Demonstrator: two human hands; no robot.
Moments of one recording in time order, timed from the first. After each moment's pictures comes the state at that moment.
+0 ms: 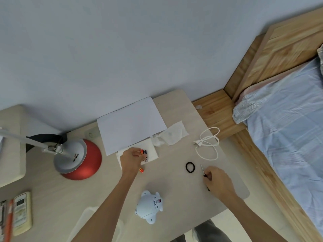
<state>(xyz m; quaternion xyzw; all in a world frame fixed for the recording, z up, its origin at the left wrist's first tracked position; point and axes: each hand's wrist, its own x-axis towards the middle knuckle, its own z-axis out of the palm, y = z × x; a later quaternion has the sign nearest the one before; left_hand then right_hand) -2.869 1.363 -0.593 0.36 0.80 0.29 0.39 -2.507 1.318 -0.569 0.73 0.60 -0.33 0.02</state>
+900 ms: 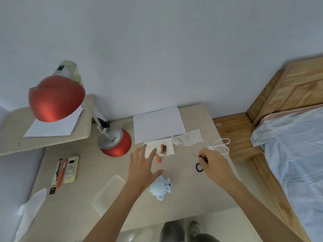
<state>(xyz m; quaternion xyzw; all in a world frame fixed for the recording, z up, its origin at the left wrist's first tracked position) -2.851 1.240 -0.458 0.64 0.77 0.04 0.07 -2.561 1.339 -0.423 0.56 0.78 -0.27 -0.10</state>
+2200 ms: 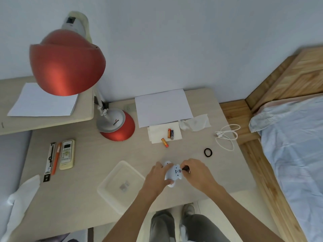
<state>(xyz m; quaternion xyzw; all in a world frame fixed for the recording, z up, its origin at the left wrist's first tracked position) -2.837 1.184 -0.557 0.59 0.71 0.04 0.39 -2.648 1.257 -0.493 0.53 0.79 -0.31 0.06</state>
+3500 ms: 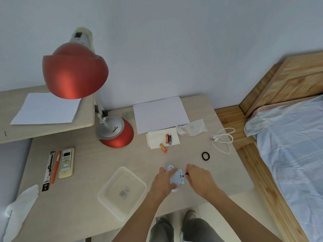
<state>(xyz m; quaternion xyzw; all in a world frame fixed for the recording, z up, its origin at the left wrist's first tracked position) -2.812 1.198 -0.552 0.55 0.71 0.01 0.45 -2.636 1.249 -0.501 0.53 0.82 -0.19 0.14</state>
